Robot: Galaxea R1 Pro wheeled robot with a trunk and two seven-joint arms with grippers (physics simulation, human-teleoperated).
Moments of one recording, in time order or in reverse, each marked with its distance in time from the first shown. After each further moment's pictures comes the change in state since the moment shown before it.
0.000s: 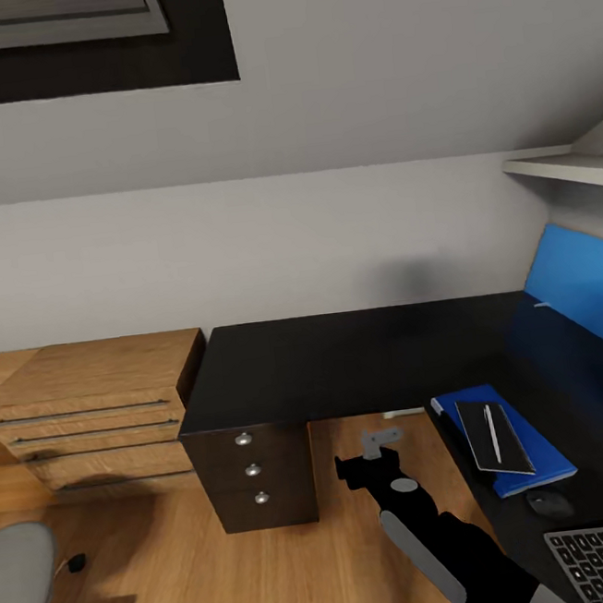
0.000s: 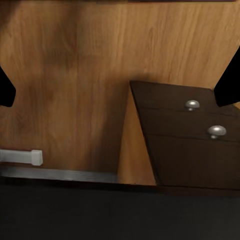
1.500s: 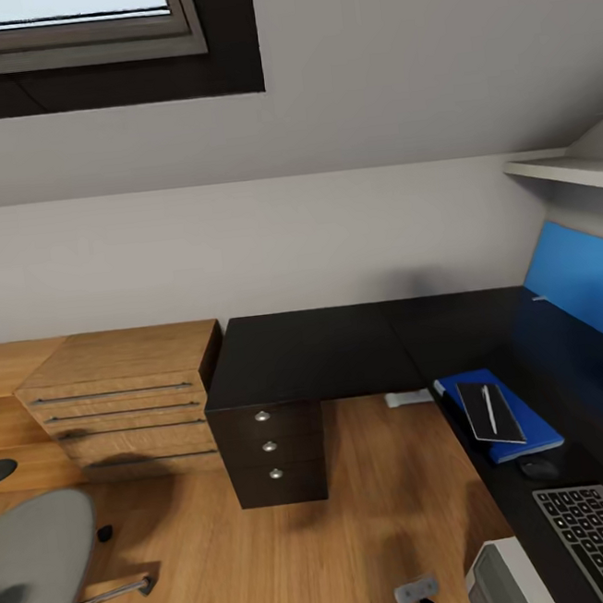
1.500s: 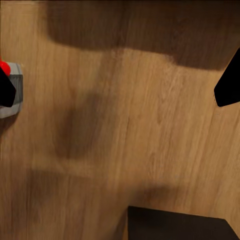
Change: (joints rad) left arm 0.000 -0.024 -0.007 -0.173 0.001 0.223 -0.124; right arm 0.026 0.211 0.159 1.159 -0.059 -0.744 0.293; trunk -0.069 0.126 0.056
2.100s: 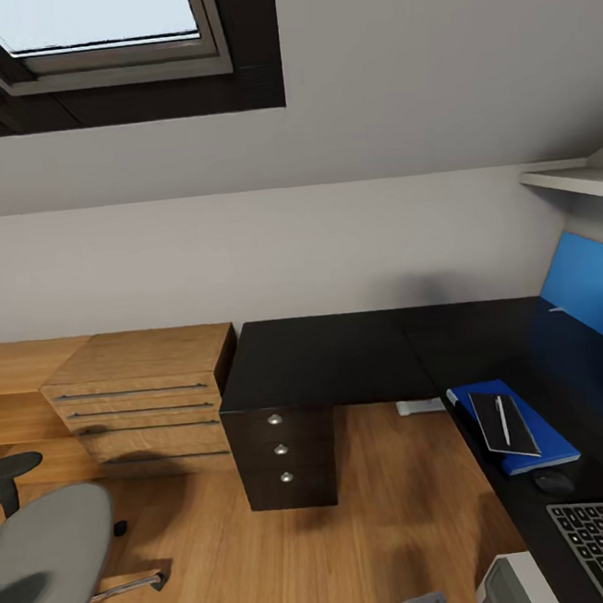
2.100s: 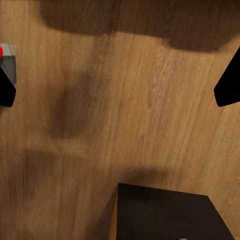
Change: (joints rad) left arm 0.000 0.003 0.001 -0.003 0.002 -0.018 -0.004; right arm 0.044 -0.001 0.000 0.013 -0.006 -0.134 0.004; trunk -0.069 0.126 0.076
